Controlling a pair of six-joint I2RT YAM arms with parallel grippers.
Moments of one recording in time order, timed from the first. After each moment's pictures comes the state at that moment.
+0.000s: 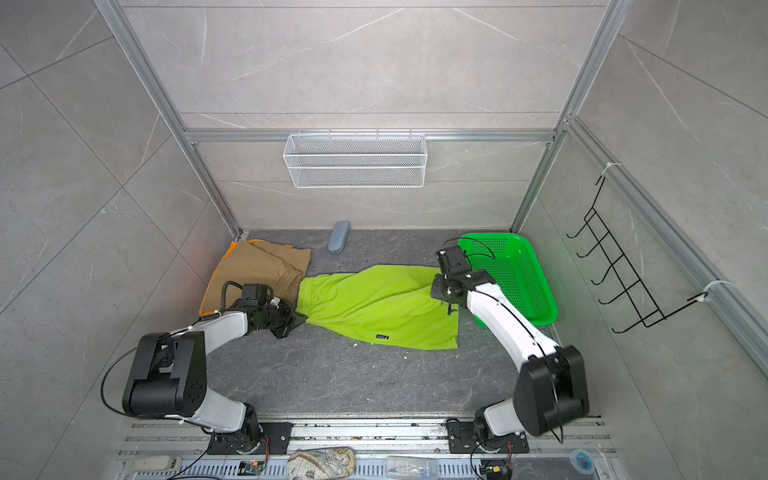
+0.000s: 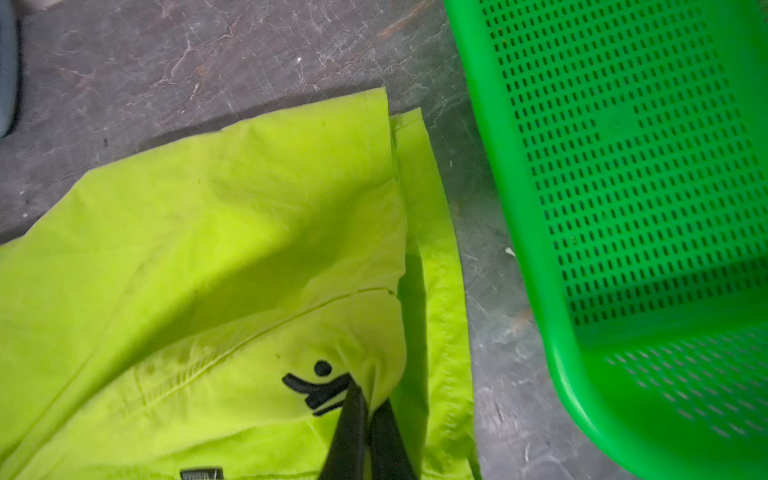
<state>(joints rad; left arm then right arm) -0.02 1.54 0.72 -0.23 0.59 -0.96 0.30 1.40 1.12 -0.75 0.17 0.51</state>
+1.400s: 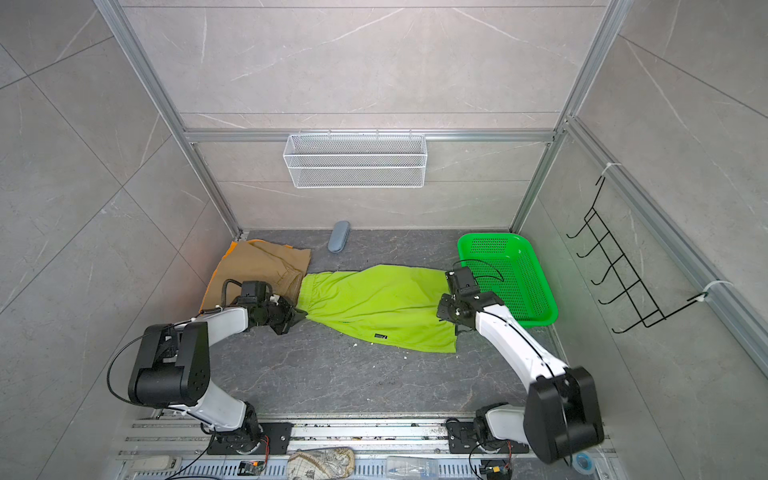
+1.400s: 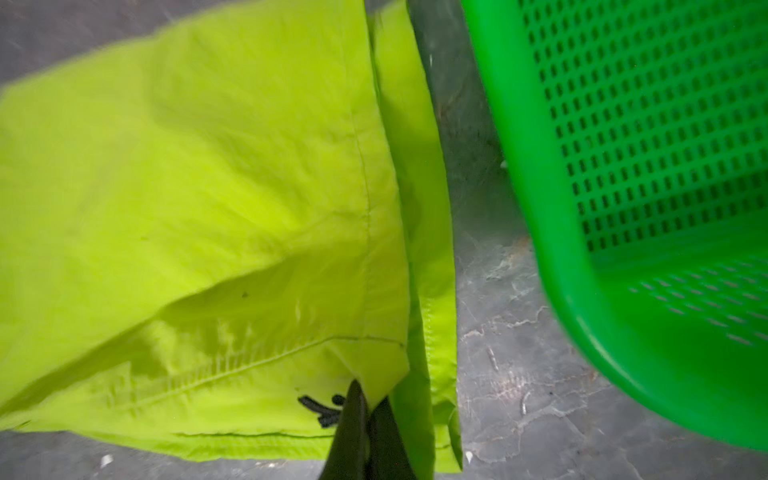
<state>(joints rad) 0.02 1.59 0.74 -0.20 0.63 -0.96 0.26 1.27 0.92 -0.68 0.08 0.54</state>
